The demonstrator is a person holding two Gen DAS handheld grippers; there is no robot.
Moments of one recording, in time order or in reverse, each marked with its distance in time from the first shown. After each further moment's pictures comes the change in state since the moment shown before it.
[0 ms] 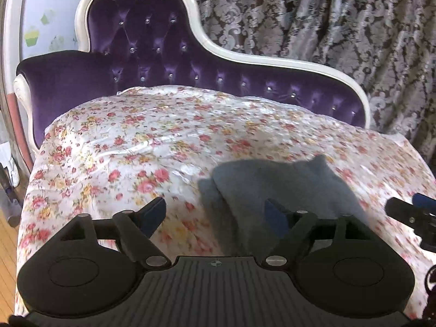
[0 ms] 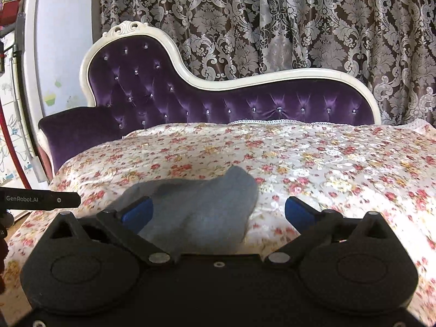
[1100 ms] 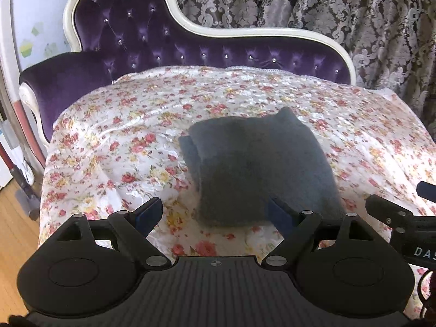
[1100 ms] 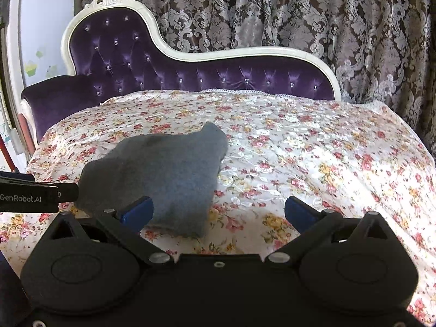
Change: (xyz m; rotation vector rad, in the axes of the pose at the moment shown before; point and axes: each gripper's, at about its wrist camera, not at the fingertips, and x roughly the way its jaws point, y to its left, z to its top) left arm -0.057 -0.057 -0.031 0.110 0.120 0.049; right arm -0.071 0.020 -0.024 -0.014 0.138 -0.168
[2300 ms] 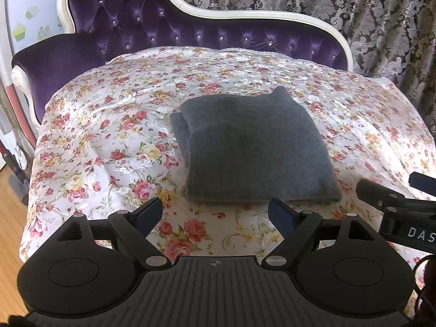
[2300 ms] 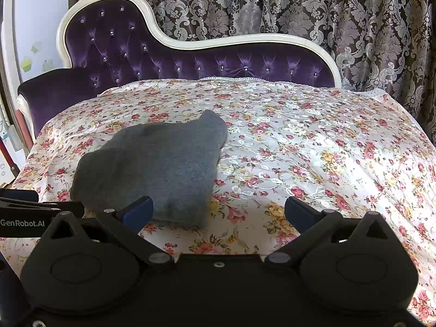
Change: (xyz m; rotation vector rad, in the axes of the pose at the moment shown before) left arm 0.006 -0.010 -0.011 -0.027 0.071 -0.015; right arm 0.009 0.000 -0.001 0.017 0.051 0.003
